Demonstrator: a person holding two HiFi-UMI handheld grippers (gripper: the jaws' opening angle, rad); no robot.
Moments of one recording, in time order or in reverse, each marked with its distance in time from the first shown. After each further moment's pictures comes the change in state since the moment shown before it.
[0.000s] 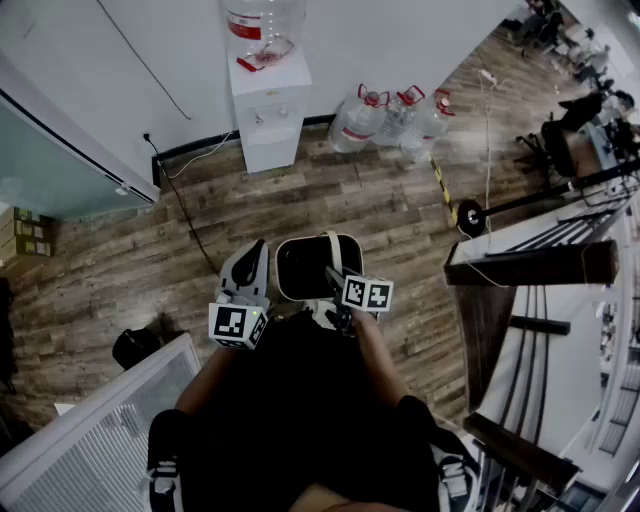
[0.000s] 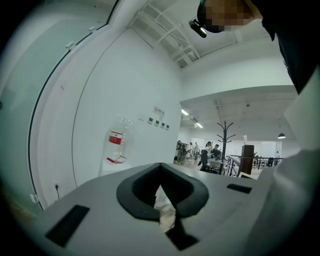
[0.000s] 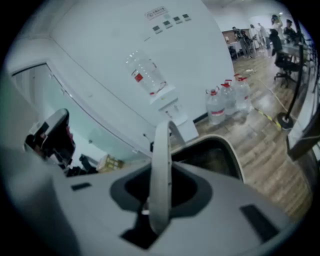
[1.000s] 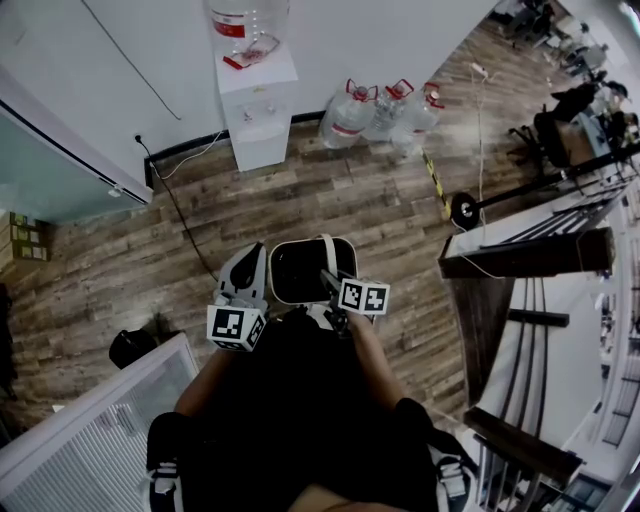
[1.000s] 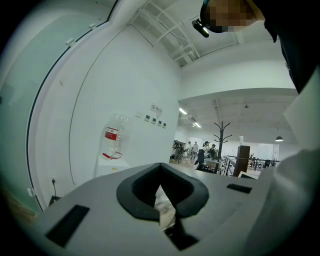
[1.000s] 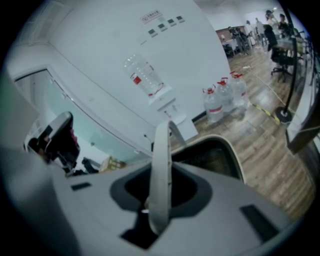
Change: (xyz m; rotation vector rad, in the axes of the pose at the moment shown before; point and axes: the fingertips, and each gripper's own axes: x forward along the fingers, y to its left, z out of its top) left arm -0.008 -0.033 -0.014 -0.006 0.020 -0.018; right arm -0.023 -0.013 -0.022 0.034 -0.007 0.024
